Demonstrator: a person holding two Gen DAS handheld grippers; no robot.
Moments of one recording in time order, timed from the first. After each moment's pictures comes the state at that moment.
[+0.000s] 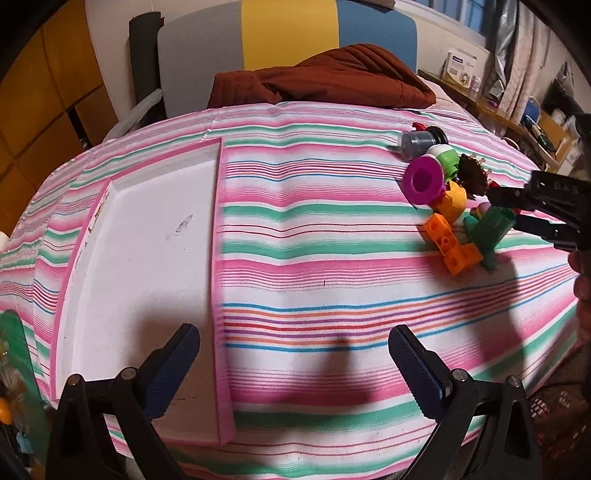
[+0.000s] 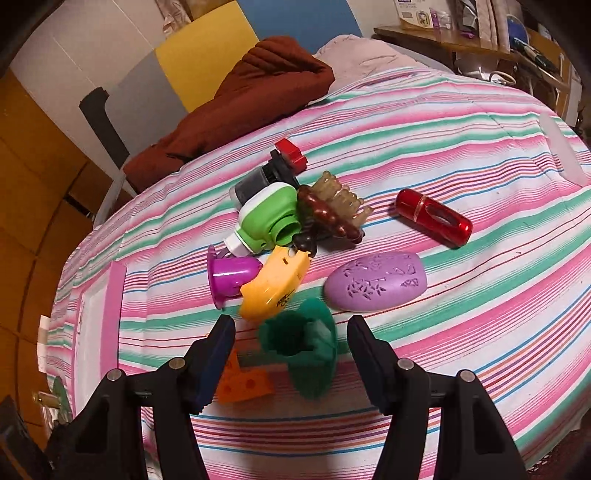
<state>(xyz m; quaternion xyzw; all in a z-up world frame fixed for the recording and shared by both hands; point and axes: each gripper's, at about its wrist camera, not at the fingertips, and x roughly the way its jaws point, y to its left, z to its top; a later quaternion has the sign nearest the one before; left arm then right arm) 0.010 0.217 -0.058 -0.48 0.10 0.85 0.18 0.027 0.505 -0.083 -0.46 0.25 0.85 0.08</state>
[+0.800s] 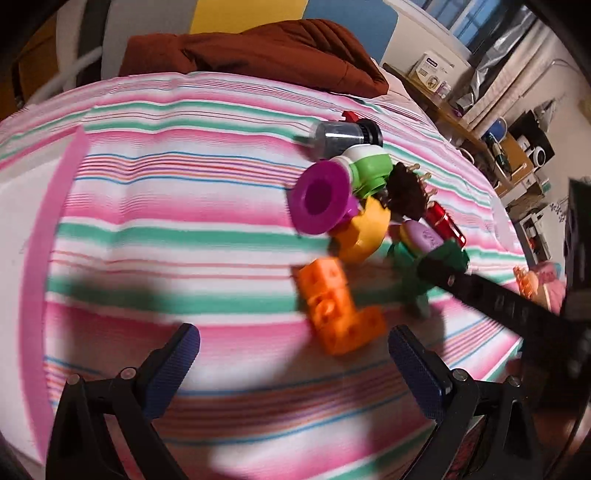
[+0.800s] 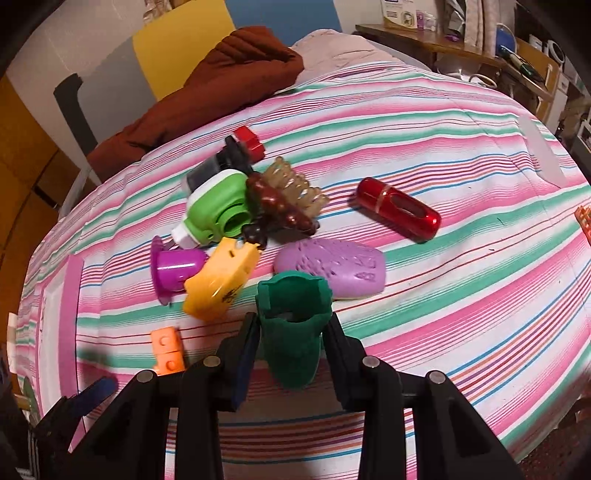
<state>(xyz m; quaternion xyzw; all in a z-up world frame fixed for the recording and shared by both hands) -0.028 0.323 -0.077 -0.54 0.00 0.79 0.28 0.031 0.511 -0.096 -0.50 0.22 0.83 0.14</state>
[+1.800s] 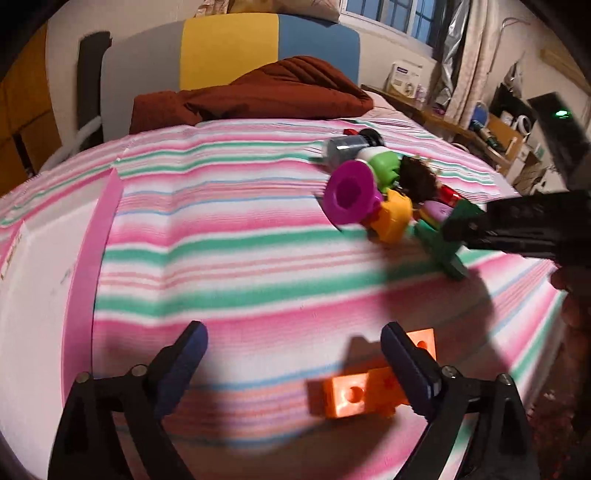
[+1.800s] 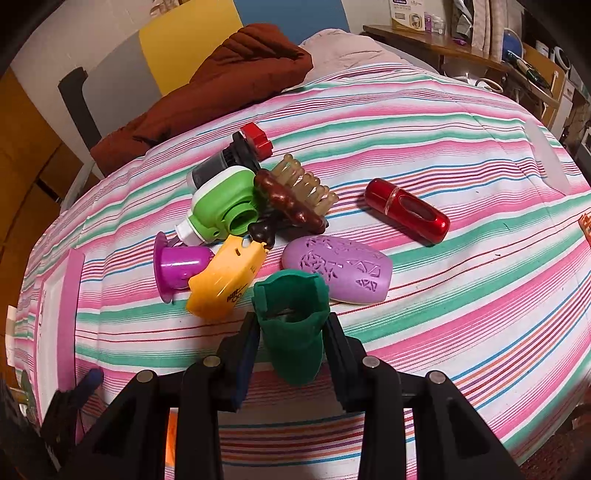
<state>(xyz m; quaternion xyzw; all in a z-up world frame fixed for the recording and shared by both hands) 0.001 0.279 -0.092 -0.43 0.08 0.85 0.30 0.027 0.507 -0.096 -0.50 0.21 0.83 0.13</state>
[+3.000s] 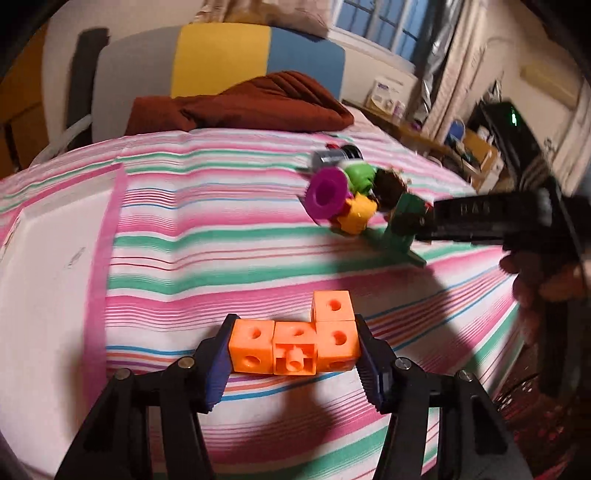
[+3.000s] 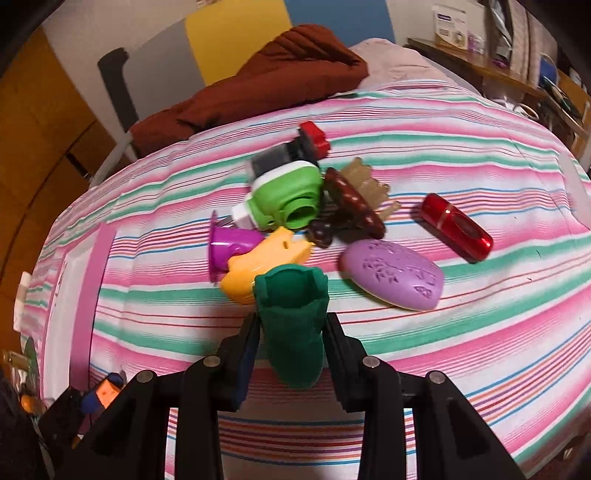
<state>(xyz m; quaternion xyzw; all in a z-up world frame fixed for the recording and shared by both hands) 0.016 0.248 -0.078 -0.41 0.03 0.84 0.34 0.019 0.478 -0.091 -0.49 0.17 0.85 0.05</state>
